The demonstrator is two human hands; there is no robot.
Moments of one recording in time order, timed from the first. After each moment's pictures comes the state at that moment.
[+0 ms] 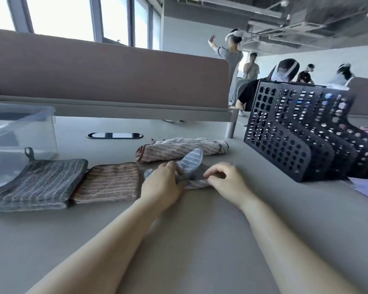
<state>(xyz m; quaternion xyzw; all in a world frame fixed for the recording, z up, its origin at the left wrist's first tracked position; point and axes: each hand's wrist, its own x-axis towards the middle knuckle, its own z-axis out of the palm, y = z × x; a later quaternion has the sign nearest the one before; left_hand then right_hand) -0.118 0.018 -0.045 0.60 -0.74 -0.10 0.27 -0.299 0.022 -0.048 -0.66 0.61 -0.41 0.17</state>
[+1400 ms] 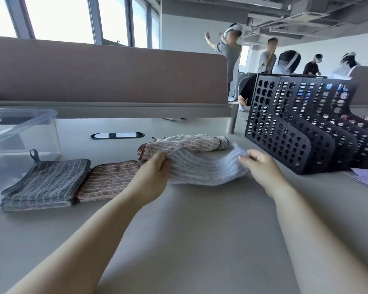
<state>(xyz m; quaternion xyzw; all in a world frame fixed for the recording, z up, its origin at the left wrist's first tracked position) -0.094 0.040 -0.026 0.52 -0.73 -0.22 0.39 -0.359 0.037 -0.027 -0.58 0.62 -0.48 0.23</state>
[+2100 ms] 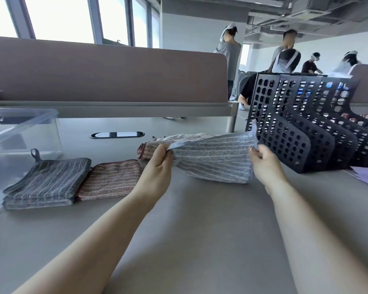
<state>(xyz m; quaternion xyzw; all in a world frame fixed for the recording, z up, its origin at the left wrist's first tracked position) -0.108 0.048 -0.027 0.38 -0.65 -0.37 0.54 -0.363 0.031 -0.028 -0.52 0.66 -0.51 0.17</state>
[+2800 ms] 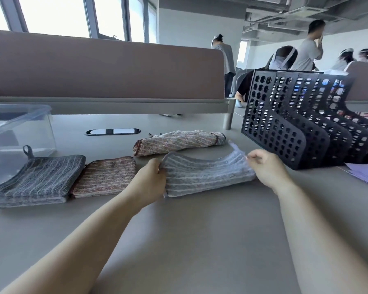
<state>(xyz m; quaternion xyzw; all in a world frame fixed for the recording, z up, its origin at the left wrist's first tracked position) -0.095 0.044 -0.037 0.55 -0.67 -0.34 0.36 -0.389 0.035 -0.038 -0.58 0.68 -0.43 0.14</state>
